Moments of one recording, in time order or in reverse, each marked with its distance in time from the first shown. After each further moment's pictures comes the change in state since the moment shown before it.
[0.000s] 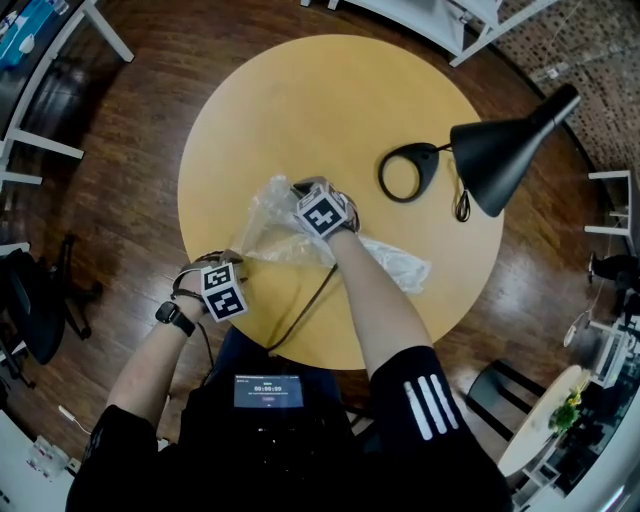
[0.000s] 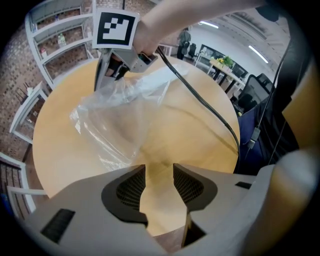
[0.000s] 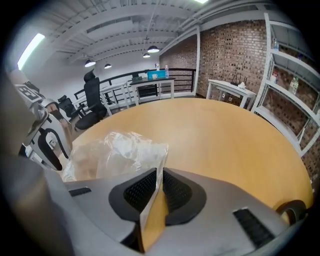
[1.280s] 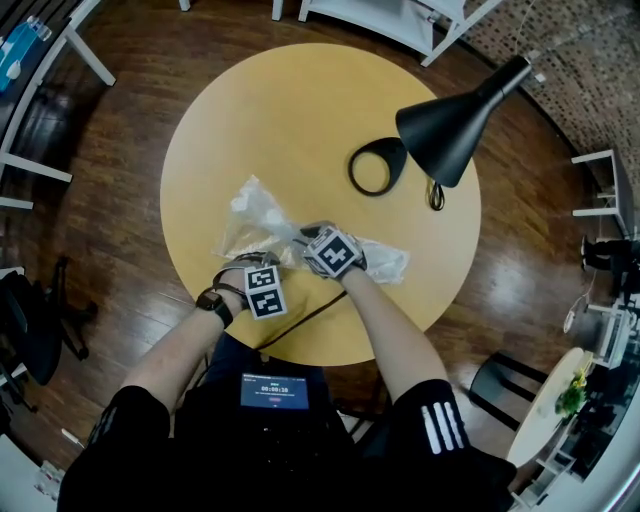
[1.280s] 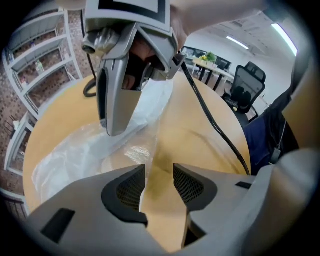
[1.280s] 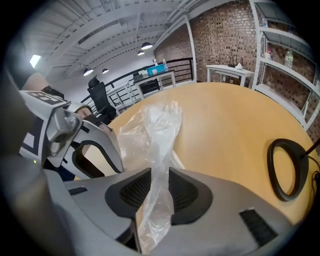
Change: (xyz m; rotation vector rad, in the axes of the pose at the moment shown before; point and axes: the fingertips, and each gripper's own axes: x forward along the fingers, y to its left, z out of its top) left arm 0.049 -0.036 0.131 0.218 -0.077 0.016; right arm -0.075 0.046 -0.117 0.105 0.108 0.117
